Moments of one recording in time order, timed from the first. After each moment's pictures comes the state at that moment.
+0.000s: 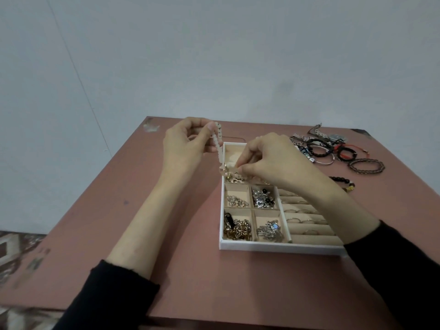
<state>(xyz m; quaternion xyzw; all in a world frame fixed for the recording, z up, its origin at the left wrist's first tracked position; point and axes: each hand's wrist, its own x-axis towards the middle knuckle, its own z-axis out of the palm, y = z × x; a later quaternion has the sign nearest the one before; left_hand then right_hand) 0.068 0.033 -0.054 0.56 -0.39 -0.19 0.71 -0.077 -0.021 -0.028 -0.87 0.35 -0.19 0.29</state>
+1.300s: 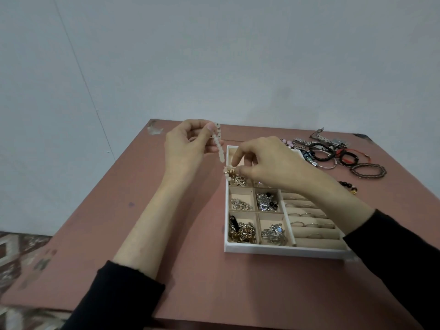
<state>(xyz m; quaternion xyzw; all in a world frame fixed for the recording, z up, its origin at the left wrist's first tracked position) 0.074 0.034 -0.053 0.55 -0.37 -0.19 0.72 -0.065 -0.027 -0.026 -0.94 0.28 -0.13 0.14</state>
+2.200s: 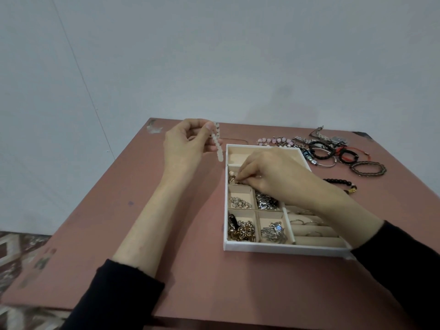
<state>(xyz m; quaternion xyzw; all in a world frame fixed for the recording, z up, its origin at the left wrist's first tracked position) 0.073 0.035 -0.052 0.56 -0.36 -0.19 0.72 -0.081 -0.029 -0.045 -0.96 0.20 -0.14 0.11</state>
